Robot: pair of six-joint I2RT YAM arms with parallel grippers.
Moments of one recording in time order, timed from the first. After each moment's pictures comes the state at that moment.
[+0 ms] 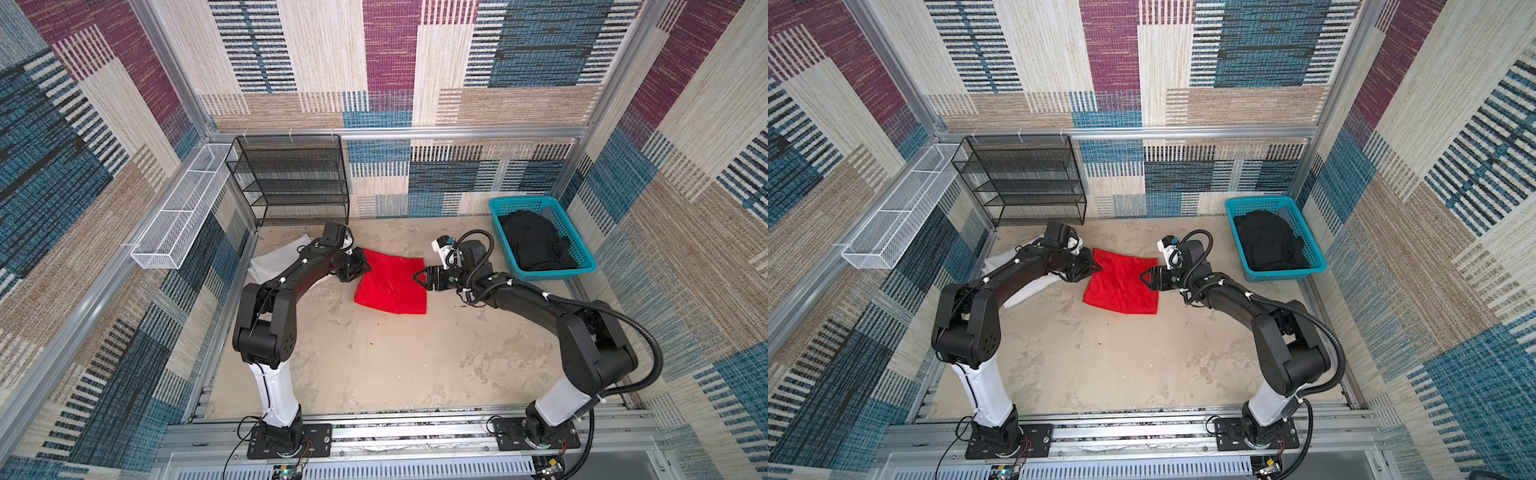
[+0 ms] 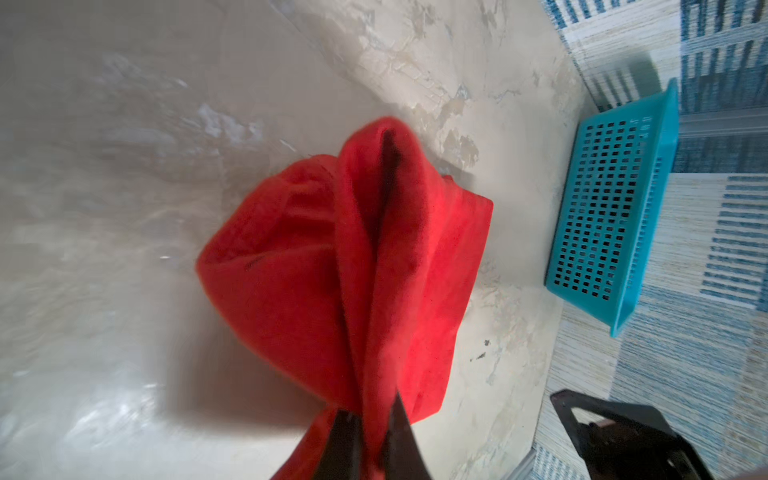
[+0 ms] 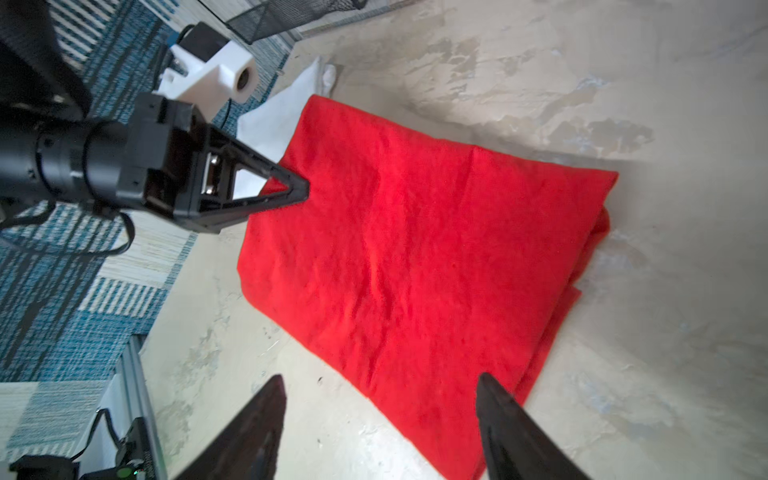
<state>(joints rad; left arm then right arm) -0.24 1.92 1.49 -0.55 0.43 -0.67 0.42 1.62 1.02 0.00 -0.51 0.35</state>
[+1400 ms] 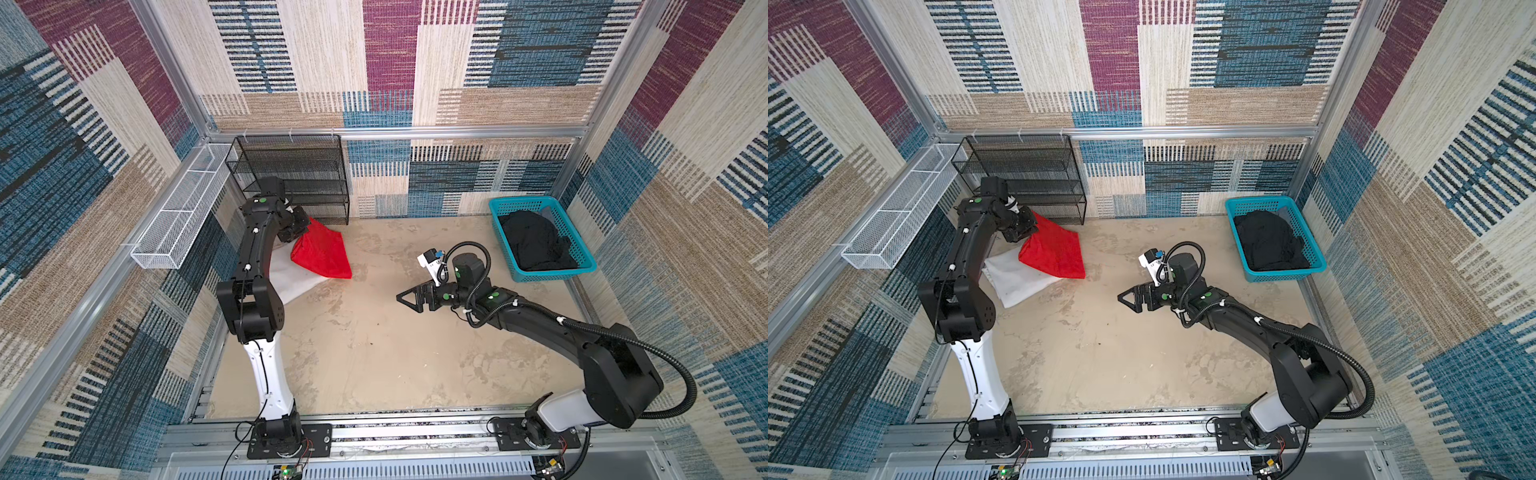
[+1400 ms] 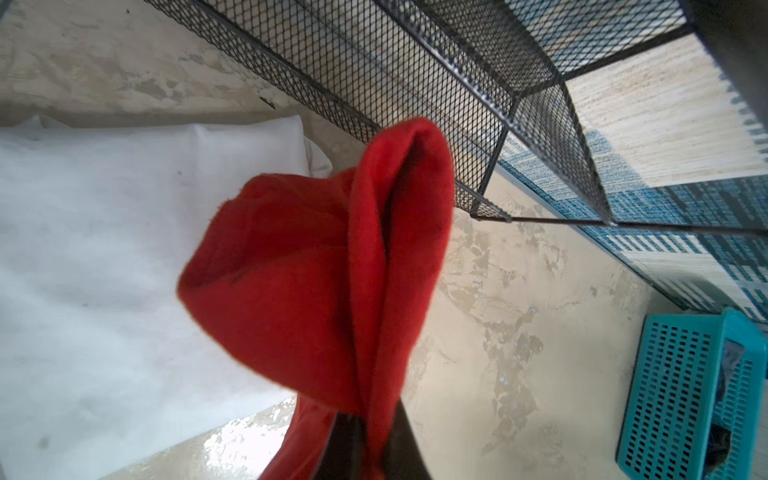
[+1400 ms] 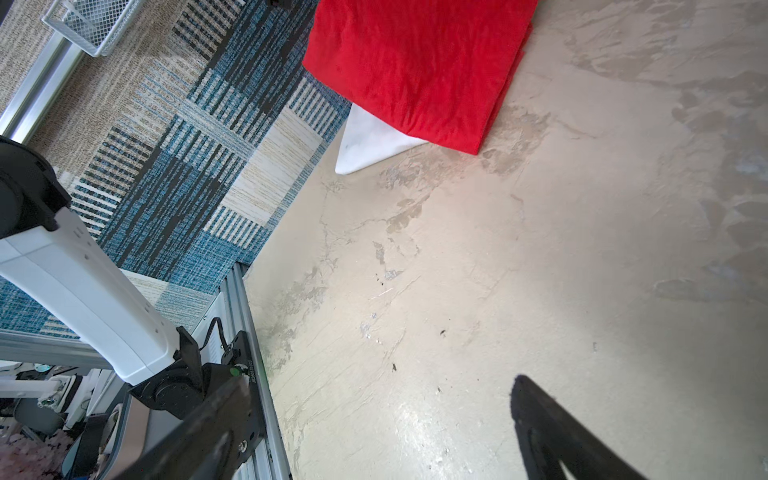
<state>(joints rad) 0.09 2.16 2.22 -1.04 0.23 -0.50 0.56 1.48 0.91 0.04 -0.62 0.41</state>
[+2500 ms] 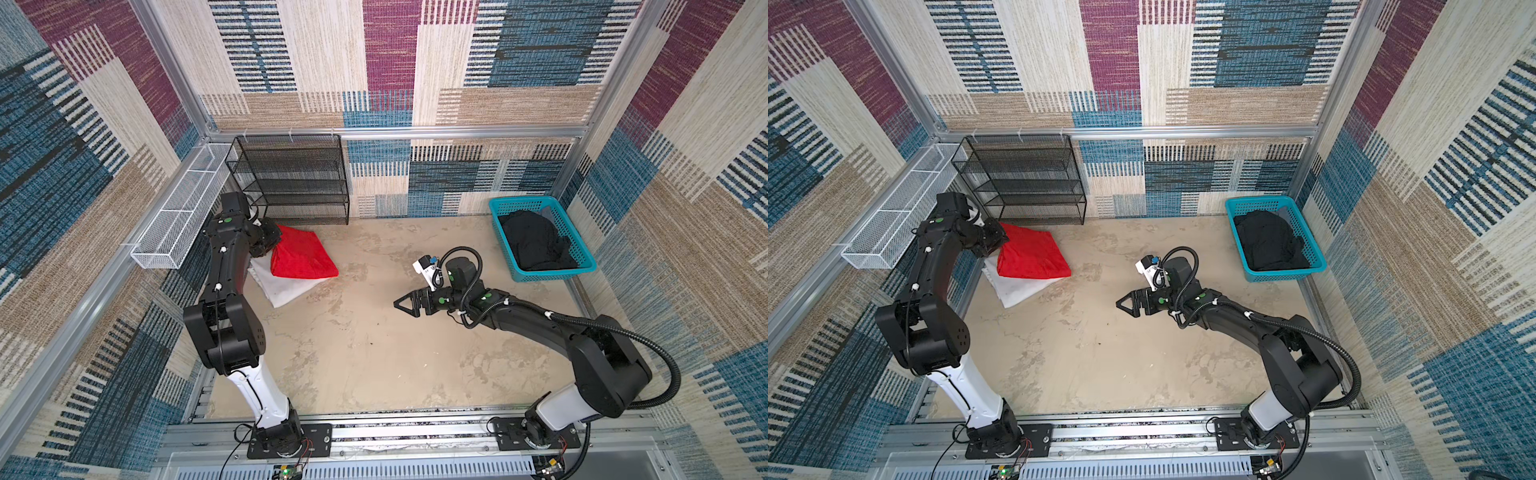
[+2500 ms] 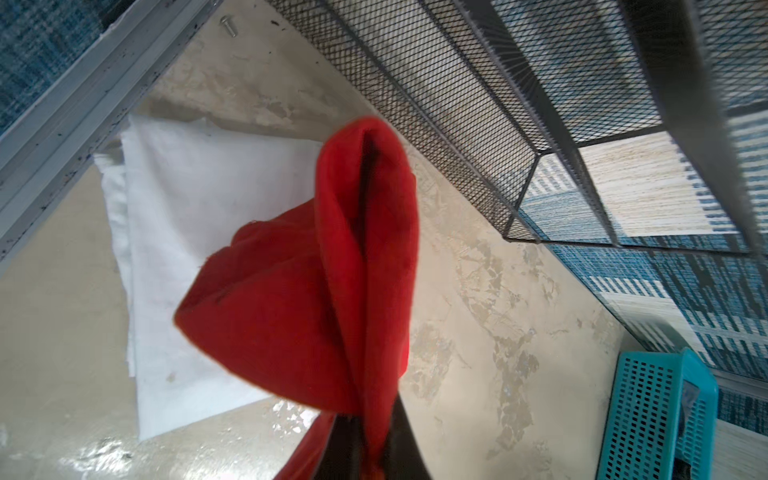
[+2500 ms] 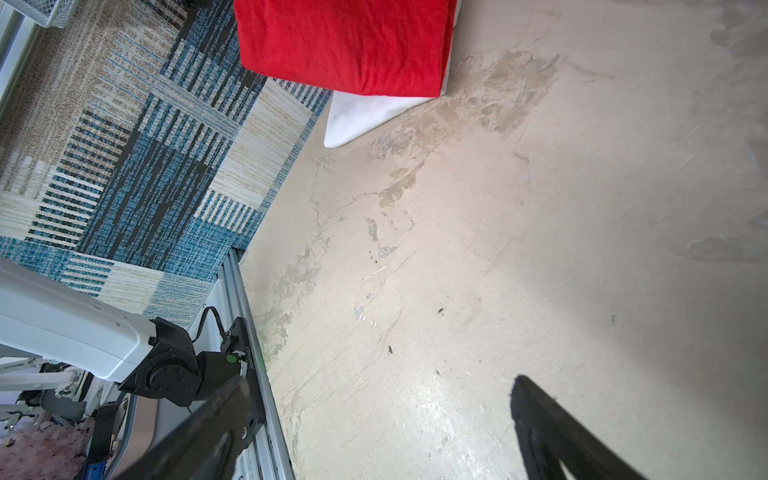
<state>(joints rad) 0.27 1.87 1.78 -0.83 0.30 -0.50 0.58 1.54 0.90 0.05 -0.63 0.42</state>
